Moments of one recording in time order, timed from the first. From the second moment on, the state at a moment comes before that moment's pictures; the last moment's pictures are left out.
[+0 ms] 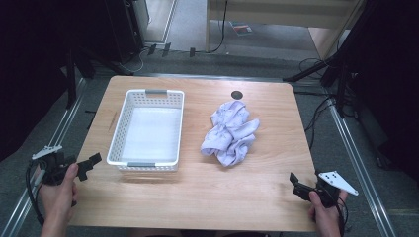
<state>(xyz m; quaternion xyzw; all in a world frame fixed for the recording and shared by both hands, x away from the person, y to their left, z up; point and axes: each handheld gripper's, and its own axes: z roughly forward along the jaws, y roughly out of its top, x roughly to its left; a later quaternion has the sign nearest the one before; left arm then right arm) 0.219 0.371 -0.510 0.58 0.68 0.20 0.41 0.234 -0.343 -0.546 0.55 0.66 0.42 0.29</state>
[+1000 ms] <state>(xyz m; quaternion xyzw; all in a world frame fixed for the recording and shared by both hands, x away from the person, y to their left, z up) 0.197 0.367 -0.550 0.51 0.67 0.31 0.44 0.234 -0.345 -0.546 0.55 0.65 0.42 0.29</state>
